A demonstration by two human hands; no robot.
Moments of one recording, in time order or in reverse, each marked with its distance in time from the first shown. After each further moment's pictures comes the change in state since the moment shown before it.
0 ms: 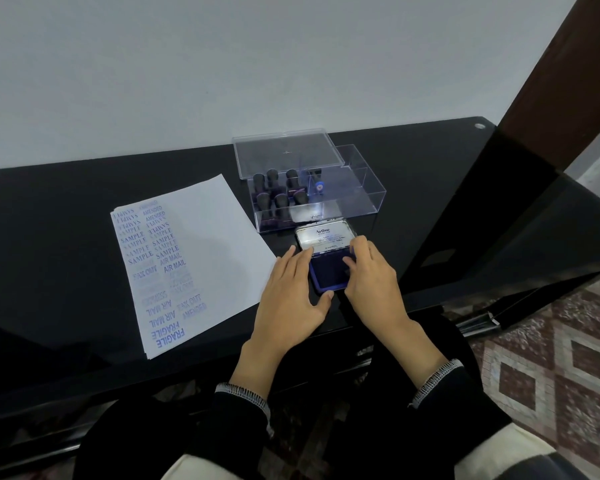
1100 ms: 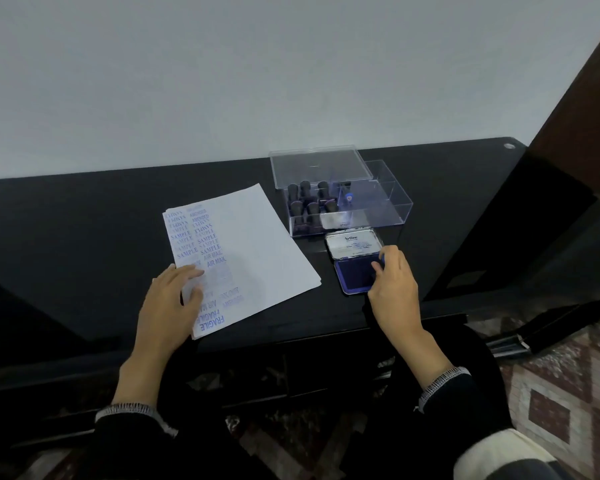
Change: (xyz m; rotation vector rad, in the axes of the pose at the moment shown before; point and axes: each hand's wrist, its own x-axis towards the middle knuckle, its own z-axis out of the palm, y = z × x) left_hand -0.077 -0.137 -0.120 0.052 0.249 -0.387; right_hand -0.008 -0.009 0.008 0.094 0.117 0.103
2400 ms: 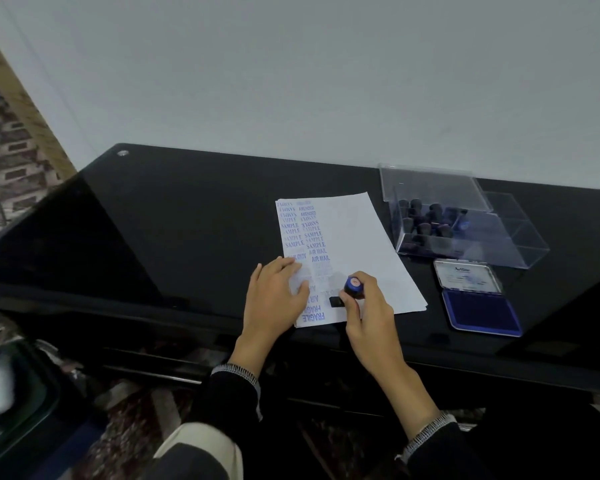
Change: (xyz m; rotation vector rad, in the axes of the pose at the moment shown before) left_hand -0.007 -0.009 0.006 0.064 0.129 -0.008; right_hand -0.052 -0.141 0.072 0.541 -0.399 -0.137
